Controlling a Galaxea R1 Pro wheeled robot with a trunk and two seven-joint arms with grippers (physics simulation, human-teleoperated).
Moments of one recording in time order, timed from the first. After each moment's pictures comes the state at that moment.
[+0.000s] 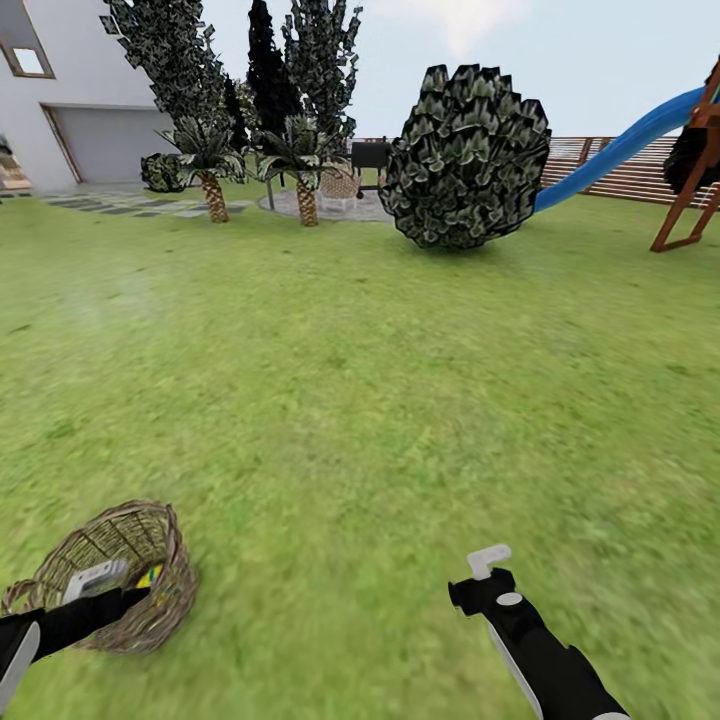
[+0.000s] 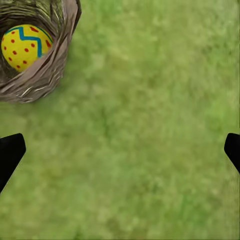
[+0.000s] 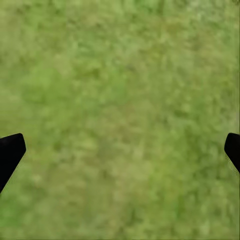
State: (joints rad) left arm -0.42 0.36 0.40 -0.73 0.08 0.53 -0.47; right arm -0.42 -0.06 0.21 -0.82 0.06 0.37 -0.05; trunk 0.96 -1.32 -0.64
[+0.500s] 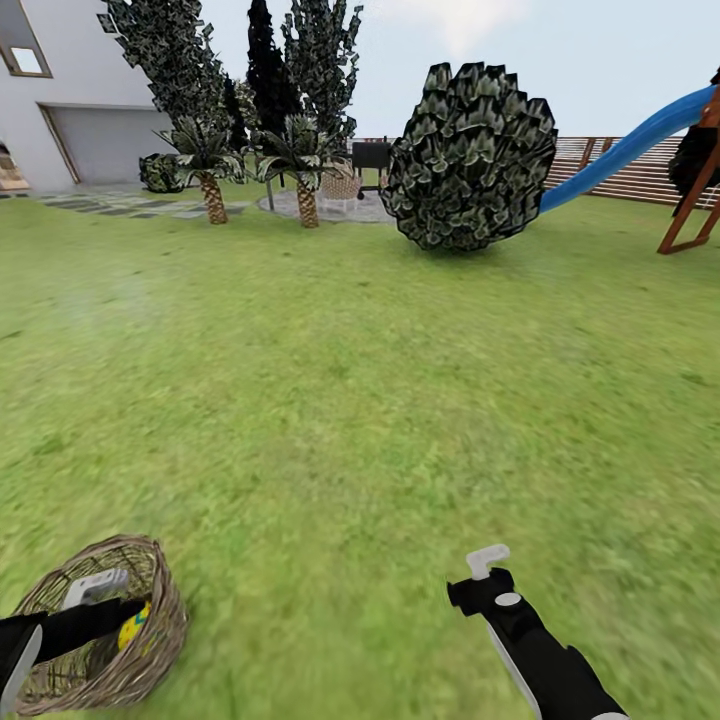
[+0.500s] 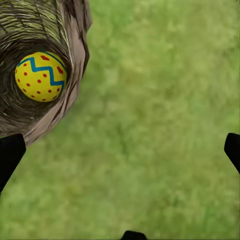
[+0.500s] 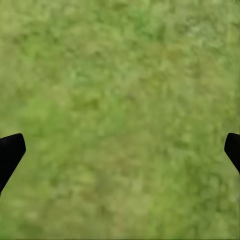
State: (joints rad) left arm -0.42 0.36 0.40 -0.72 -0.04 0.55 -0.46; right arm -0.42 -0.06 0.21 -0.82 0.07 0.37 -0.05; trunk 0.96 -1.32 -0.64
